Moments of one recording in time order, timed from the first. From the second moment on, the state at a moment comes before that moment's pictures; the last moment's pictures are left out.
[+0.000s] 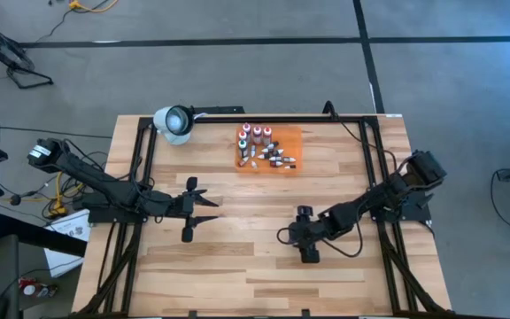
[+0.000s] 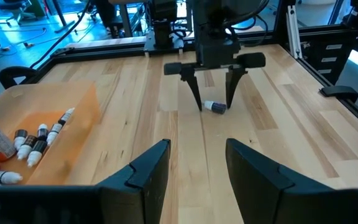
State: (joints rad) left arm -0.39 0.96 0.39 0.28 -0.37 -0.05; right arm 0.43 1.70 0.76 -0.16 0.14 0.30
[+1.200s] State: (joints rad) left arm -0.39 0.96 0.39 0.27 -0.37 -0.05; right arm 0.39 1.71 0.76 -0.12 0.13 0.21
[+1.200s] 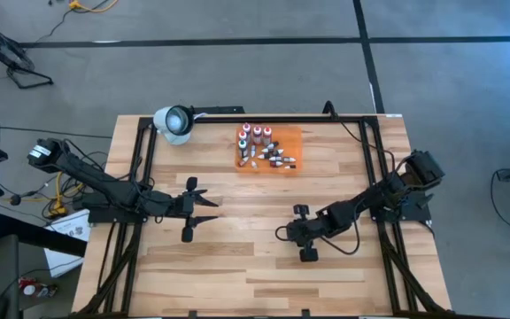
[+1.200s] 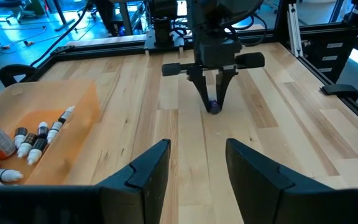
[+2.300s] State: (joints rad) left arm -0.39 0.96 0.39 0.27 -0.37 -0.04; right arm 0.39 1.72 0.79 -0.03 0.26 -0.02
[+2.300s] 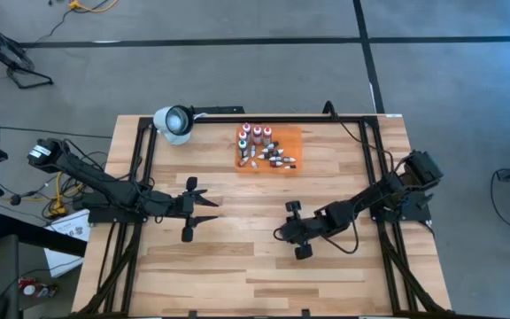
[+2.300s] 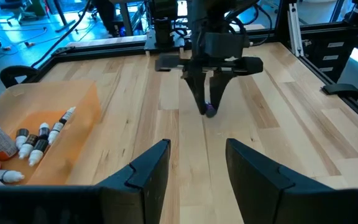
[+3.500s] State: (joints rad) left arm -0.39 0.96 0.39 0.31 -0.38 0.00; right arm -0.25 1.71 1.14 -0.28 0.22 -0.02
